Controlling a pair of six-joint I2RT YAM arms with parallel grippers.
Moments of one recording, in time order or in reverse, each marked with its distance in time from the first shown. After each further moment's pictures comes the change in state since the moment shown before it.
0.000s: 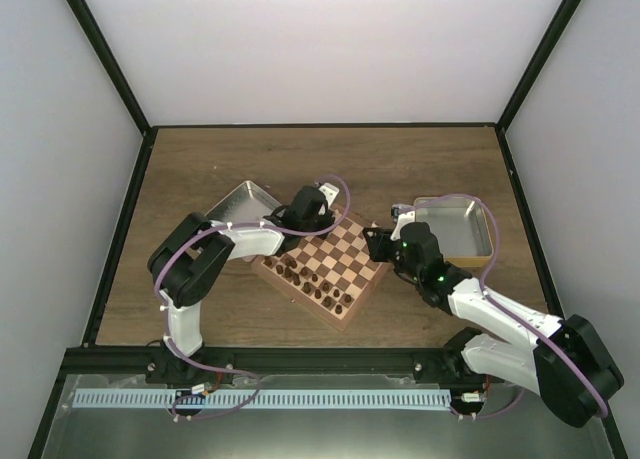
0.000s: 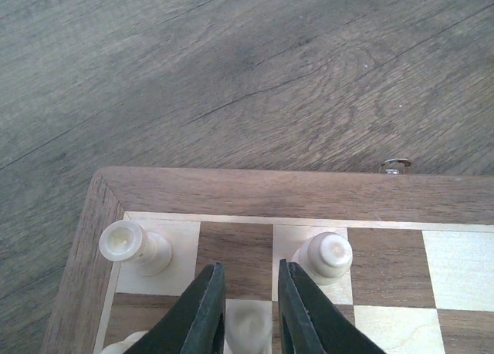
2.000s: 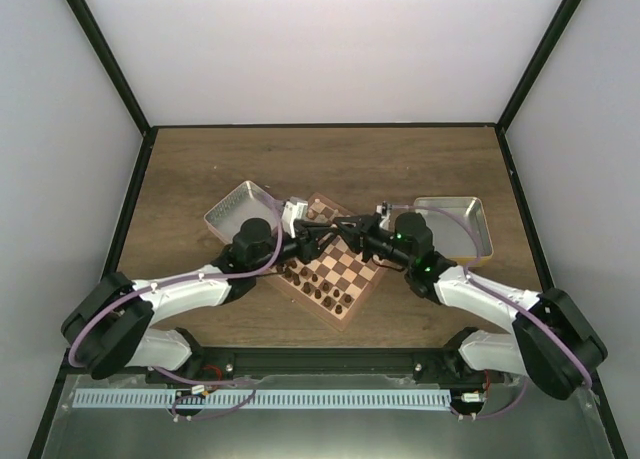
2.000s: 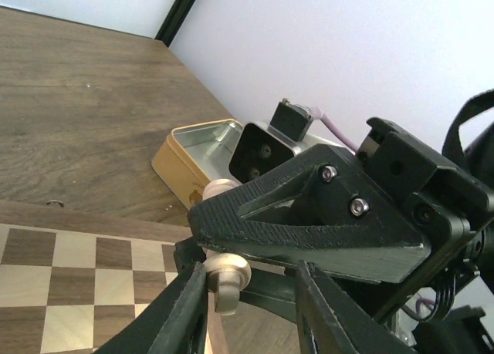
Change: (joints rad) left arm -0.055 -0.572 -0.521 0.499 0.456 -0.546; right arm 0.026 0.150 0.059 0.337 -0.341 1.014
